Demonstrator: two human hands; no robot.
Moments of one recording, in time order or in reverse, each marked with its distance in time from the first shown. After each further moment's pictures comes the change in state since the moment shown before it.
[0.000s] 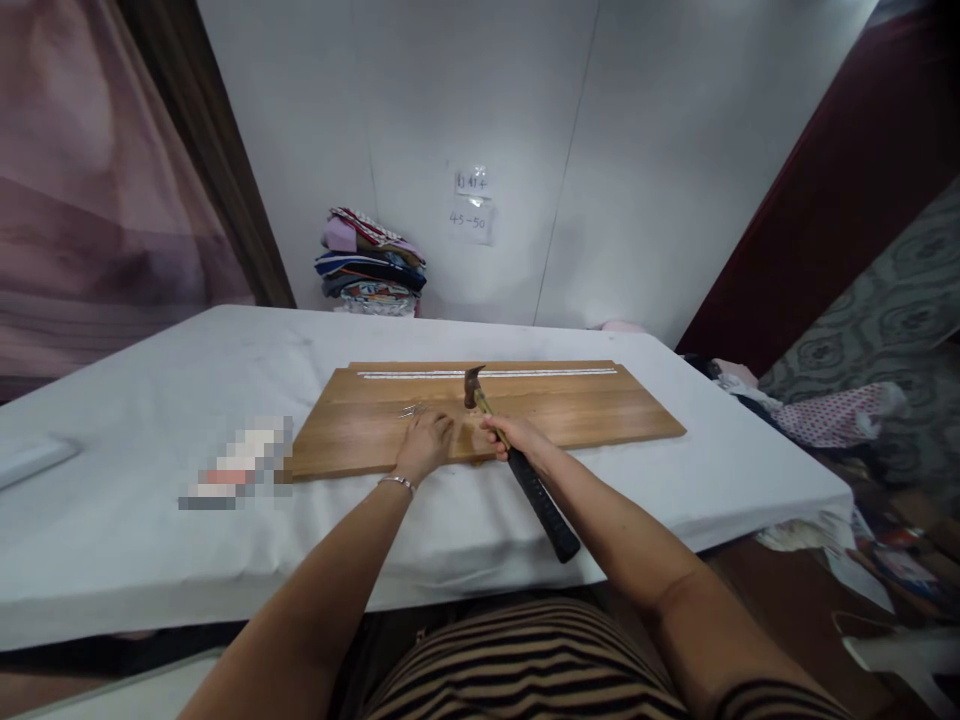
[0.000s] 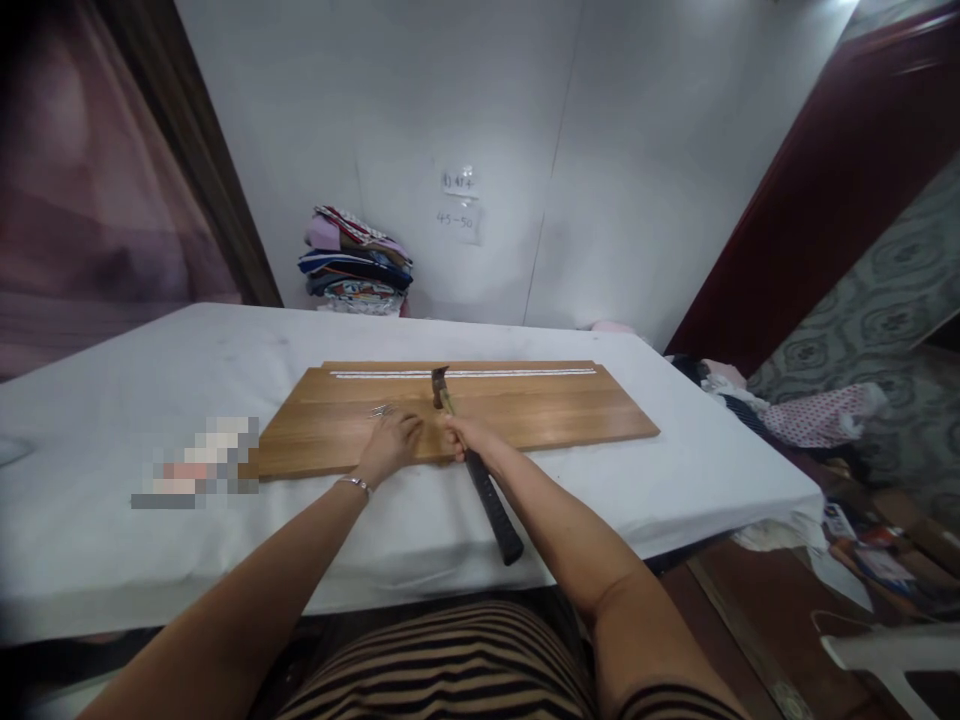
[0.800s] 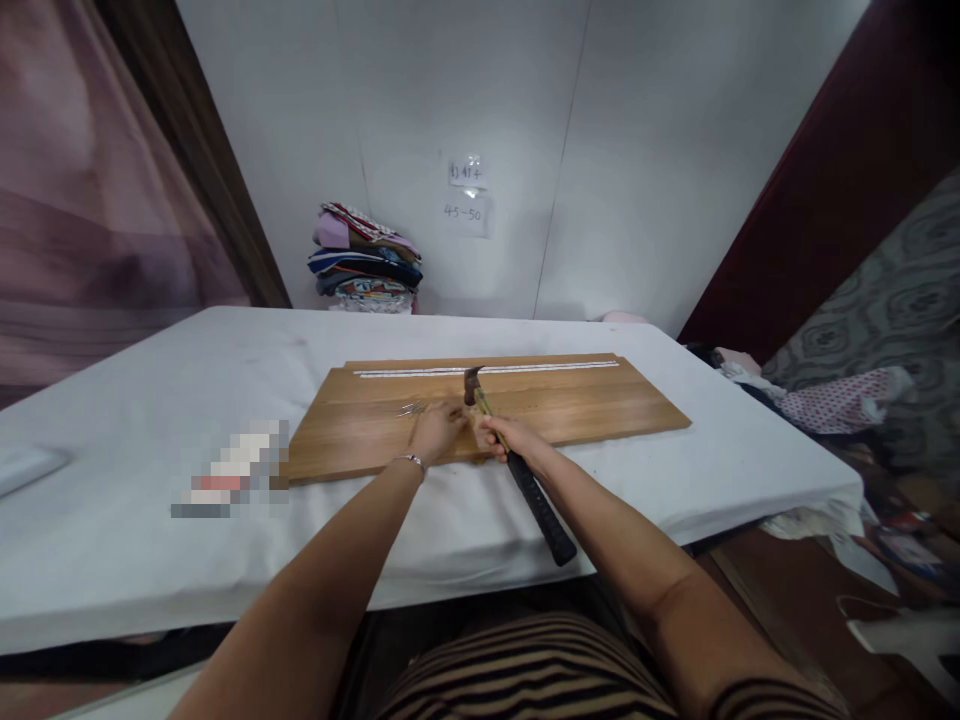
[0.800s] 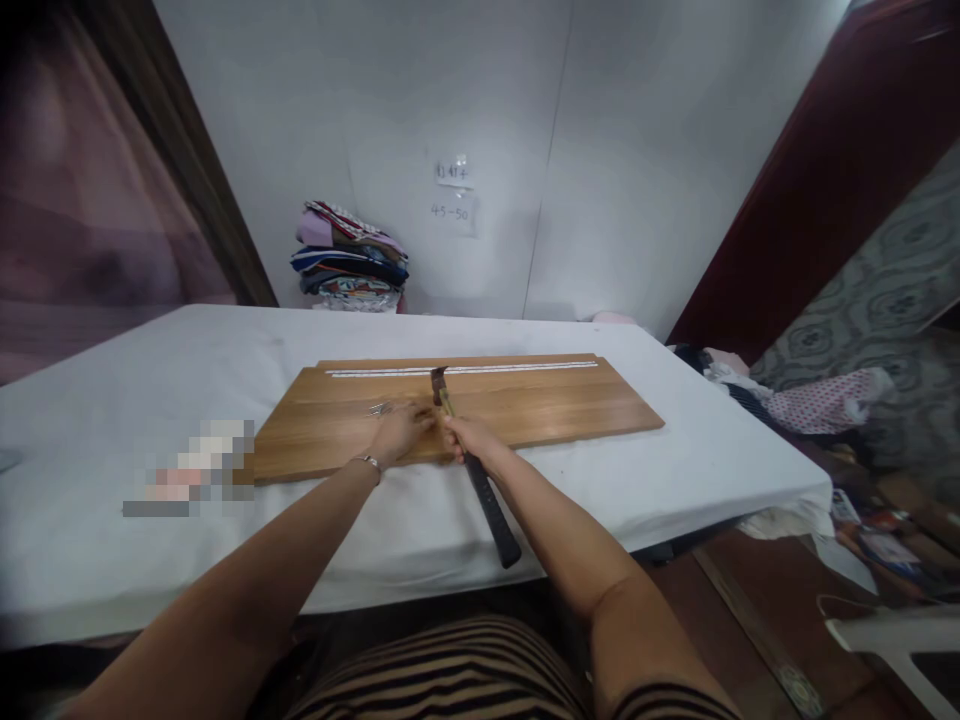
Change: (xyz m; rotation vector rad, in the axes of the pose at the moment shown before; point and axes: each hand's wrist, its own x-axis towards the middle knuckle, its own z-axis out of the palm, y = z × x) left_hand 0.034 0.016 -0.005 -0.138 -0.077 -0.137; right_hand 0.004 0.013 0.001 0.068 0.057 0.034
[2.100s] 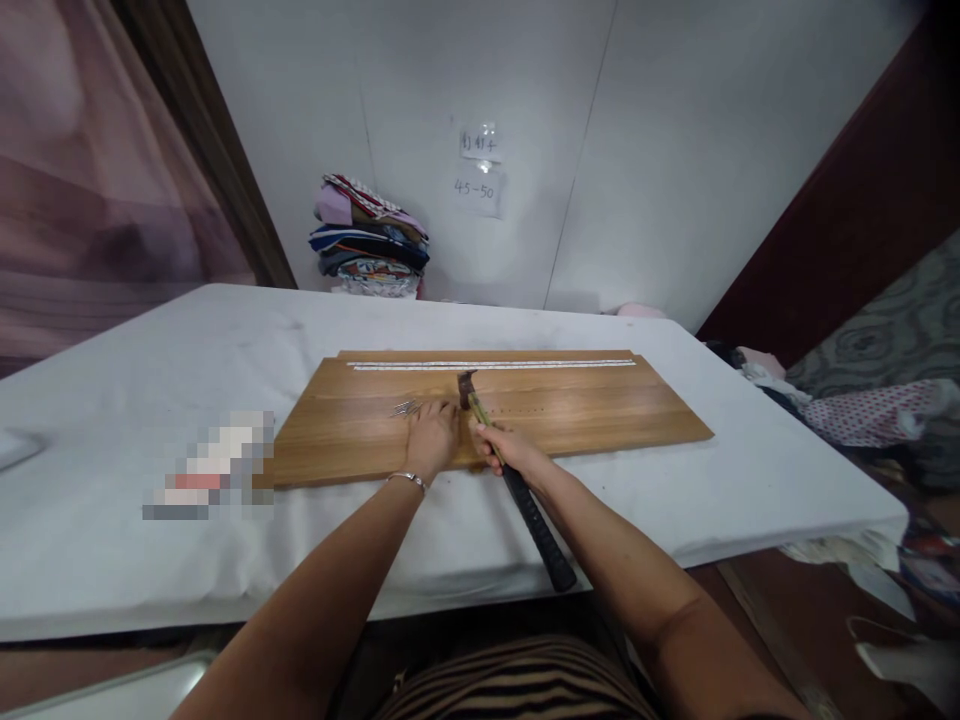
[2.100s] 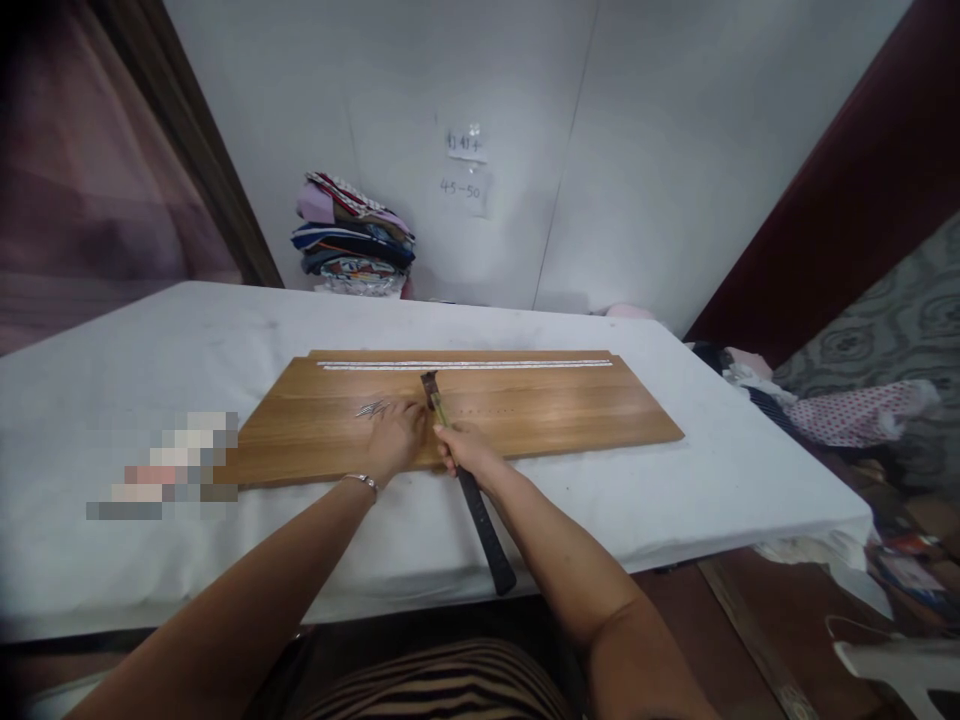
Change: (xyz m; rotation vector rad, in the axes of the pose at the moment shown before) left_hand -0.020 0.024 0.007 0.372 0.037 -0.086; right_hand 0.020 0.017 -0.003 -0.103 -0.053 -0.012
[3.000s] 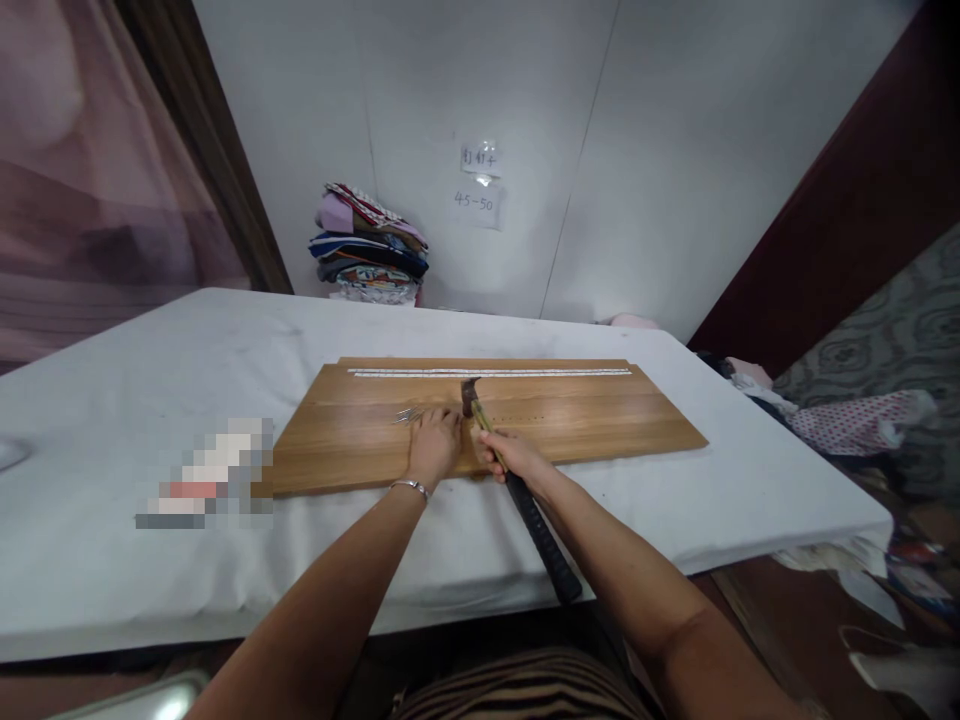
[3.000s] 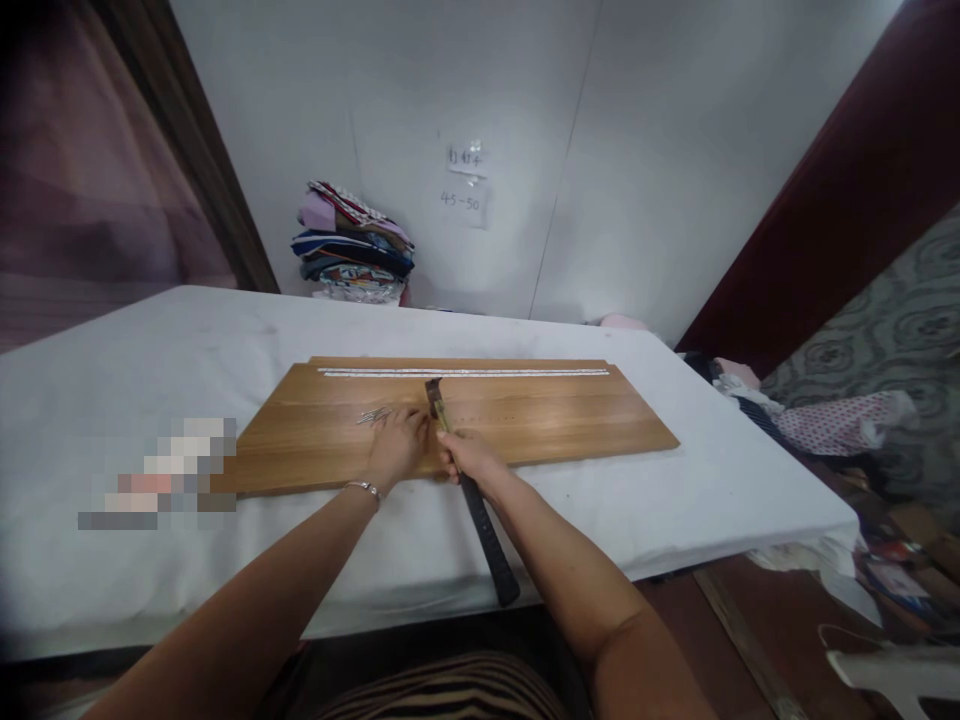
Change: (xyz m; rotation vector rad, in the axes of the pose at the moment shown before) left_hand 0.001 0.001 0.001 -0.031 0.002 0.013; right_hand -0.014 -0.015 0.005 0.019 0.031 0.027
